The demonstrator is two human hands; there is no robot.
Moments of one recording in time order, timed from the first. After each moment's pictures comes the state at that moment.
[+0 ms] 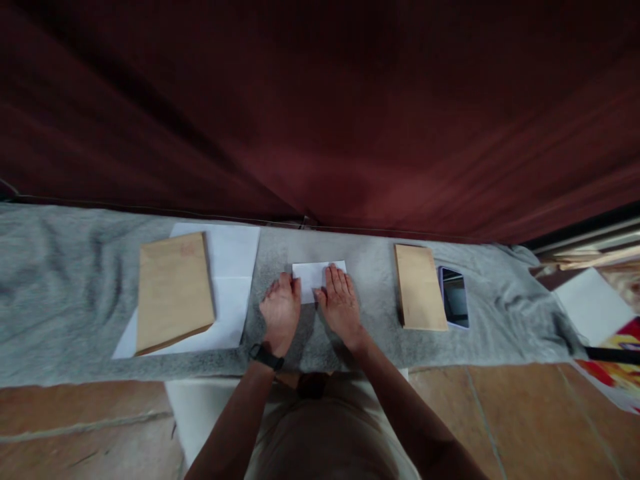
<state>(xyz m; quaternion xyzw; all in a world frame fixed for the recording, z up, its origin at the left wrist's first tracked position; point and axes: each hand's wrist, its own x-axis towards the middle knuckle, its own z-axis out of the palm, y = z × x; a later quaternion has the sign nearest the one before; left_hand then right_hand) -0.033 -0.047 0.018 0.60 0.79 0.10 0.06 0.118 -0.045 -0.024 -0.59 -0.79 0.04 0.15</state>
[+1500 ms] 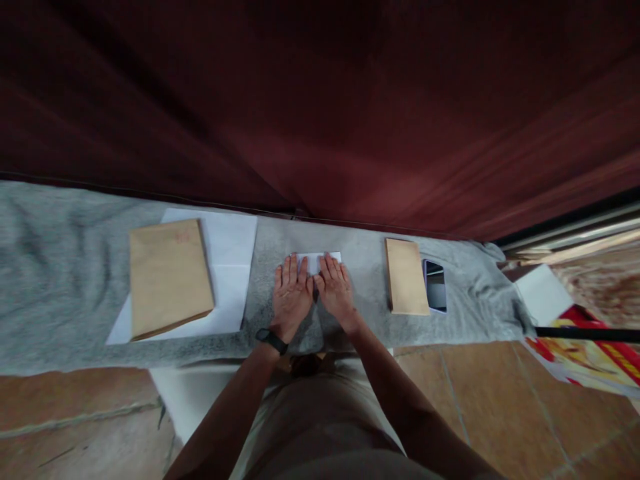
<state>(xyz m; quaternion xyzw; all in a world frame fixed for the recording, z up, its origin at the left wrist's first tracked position) -0.021 -0.054 -0.013 0.72 0.68 0.16 0.08 0.117 -0.037 -0.019 -0.59 -0.80 0.04 0.11</state>
